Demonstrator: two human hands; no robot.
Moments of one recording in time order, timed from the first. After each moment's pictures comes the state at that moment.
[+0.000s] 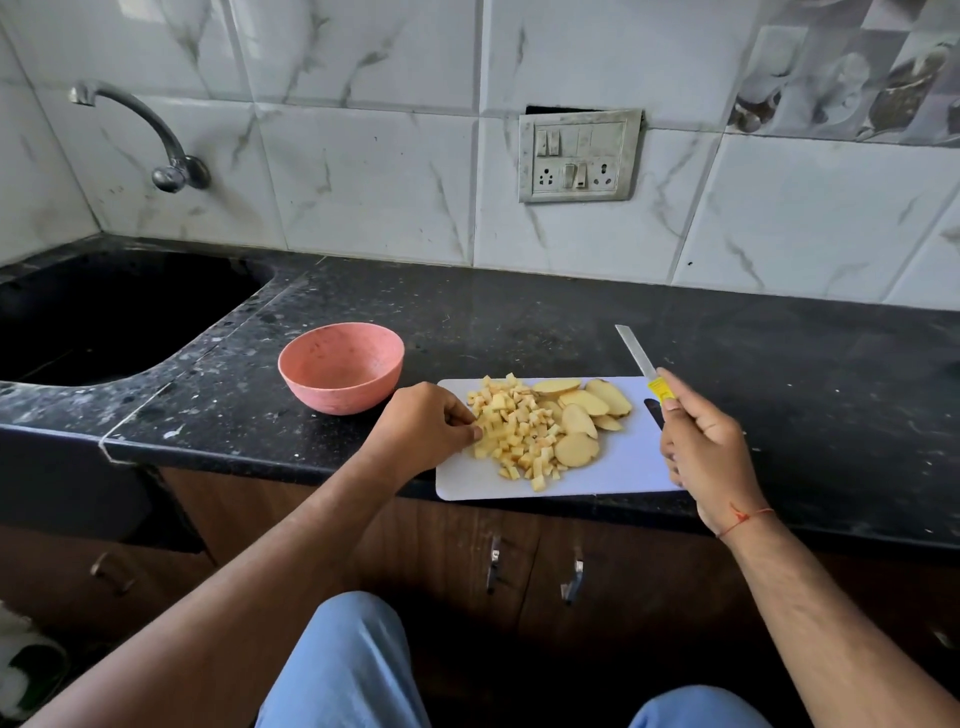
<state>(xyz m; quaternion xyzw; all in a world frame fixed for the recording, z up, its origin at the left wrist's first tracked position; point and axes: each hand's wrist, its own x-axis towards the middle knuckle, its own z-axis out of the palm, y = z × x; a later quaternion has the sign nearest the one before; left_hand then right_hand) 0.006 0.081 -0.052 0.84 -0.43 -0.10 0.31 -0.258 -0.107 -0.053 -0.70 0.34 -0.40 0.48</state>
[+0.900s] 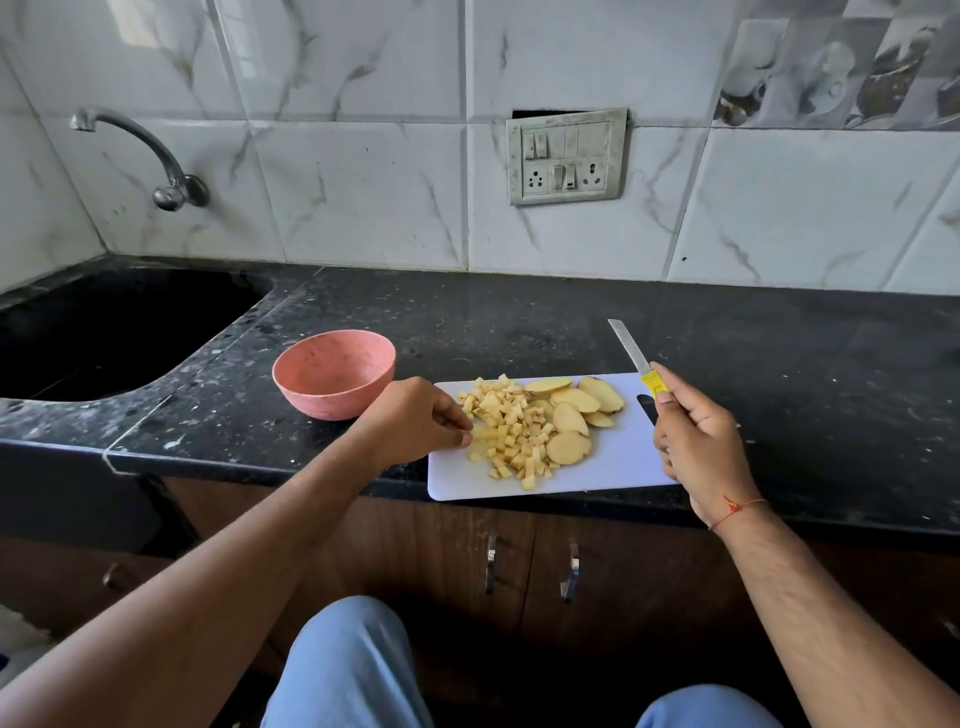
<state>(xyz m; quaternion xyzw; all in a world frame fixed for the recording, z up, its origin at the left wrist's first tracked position) 0.017 0.083 -0.038 0.81 -0.50 -0.12 0.27 -0.262 -0.112 -0.057 -0.68 0.33 -0.41 0.51</state>
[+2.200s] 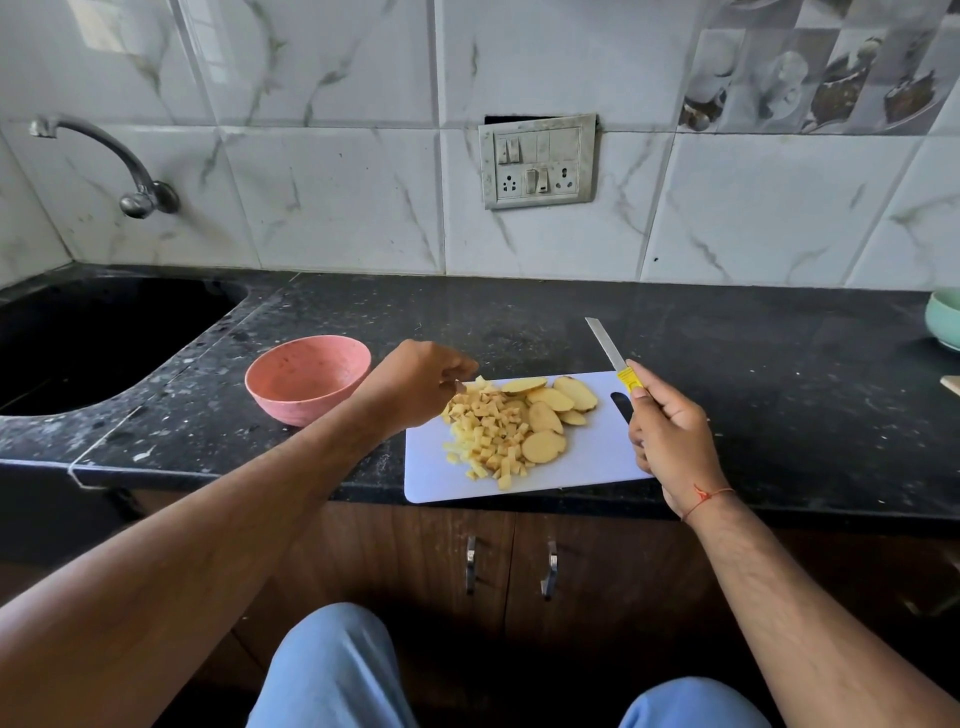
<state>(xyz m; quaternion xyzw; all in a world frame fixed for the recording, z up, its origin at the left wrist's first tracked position) 0.006 0.047 -0.003 0.79 -0.56 -0.01 0.25 -0.262 -0.117 -0.059 -0.65 0.34 -0.42 0.53</state>
